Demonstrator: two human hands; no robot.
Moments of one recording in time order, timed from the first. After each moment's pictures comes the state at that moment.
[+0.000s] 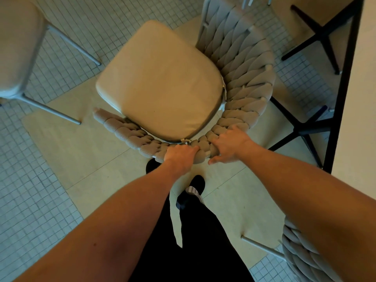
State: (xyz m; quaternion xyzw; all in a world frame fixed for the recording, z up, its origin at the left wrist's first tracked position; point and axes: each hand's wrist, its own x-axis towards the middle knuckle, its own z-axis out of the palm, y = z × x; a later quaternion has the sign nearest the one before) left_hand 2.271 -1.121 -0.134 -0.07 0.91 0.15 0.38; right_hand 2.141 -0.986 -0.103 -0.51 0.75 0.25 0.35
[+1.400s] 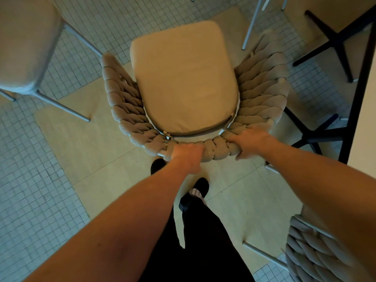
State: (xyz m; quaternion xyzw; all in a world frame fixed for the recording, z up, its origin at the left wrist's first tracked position) left_hand 2.256 -1.129 -0.125 -0.08 0.91 0.15 0.38; right_hand 2.098 -0.977 -0.105 -0.49 0.74 0.27 0.38
